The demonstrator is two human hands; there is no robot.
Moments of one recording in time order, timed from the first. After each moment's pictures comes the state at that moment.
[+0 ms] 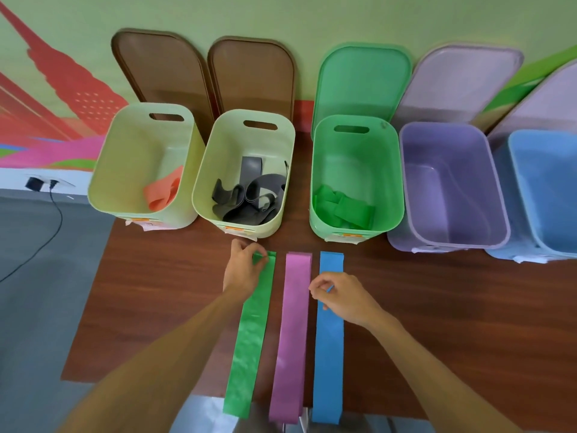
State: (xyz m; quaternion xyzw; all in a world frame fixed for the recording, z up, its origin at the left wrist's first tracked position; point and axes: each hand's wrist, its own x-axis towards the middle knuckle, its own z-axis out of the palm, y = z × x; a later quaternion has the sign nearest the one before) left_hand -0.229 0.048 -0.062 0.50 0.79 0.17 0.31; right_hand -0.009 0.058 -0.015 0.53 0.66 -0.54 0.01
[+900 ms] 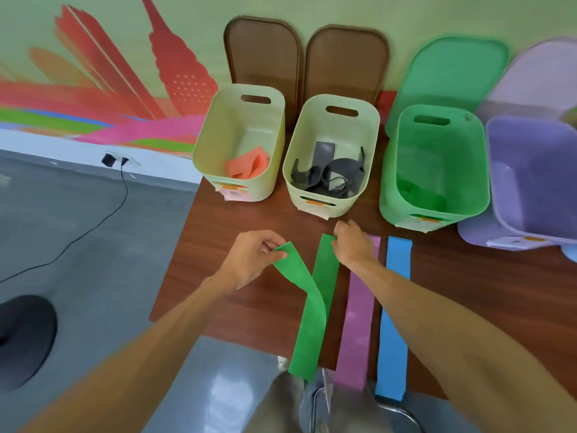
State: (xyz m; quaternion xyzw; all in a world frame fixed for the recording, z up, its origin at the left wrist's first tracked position) left_hand -0.343 -0.030 0.018 0.53 0.71 0.22 0.40; right_hand -0.151 0.068 -0.043 0.61 0.75 -0.25 0.07
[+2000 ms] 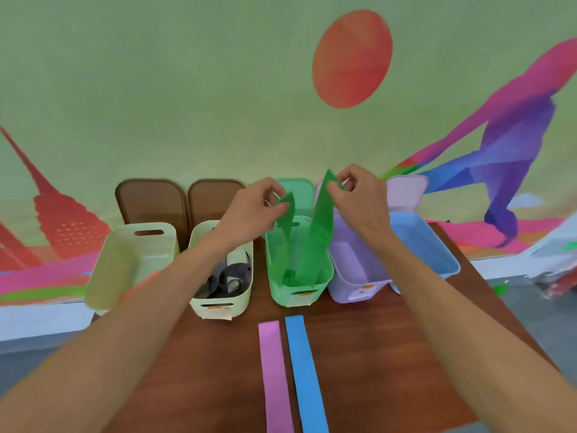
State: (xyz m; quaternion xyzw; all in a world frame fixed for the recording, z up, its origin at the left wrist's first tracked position) left_hand -0.205 0.107 0.260 0.69 0.51 0.38 0.34; right_hand -0.014 0.110 0.276 0.64 0.63 -0.08 -0.43
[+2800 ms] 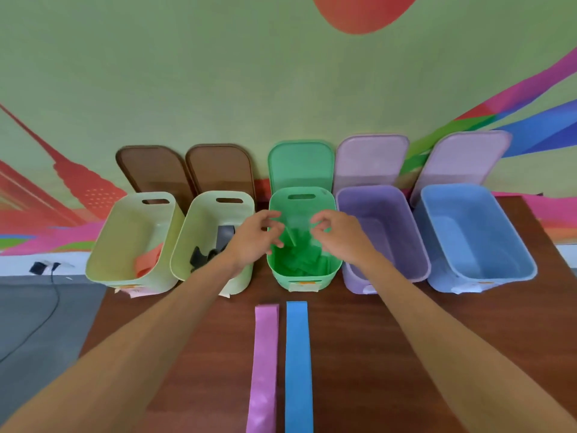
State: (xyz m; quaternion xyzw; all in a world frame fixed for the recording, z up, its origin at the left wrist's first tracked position) left_hand -0.141 0.148 0.134 0.52 0.65 0.30 0.46; right_hand 0.044 0.180 0.123 0.59 0.69 -0.38 -0.19
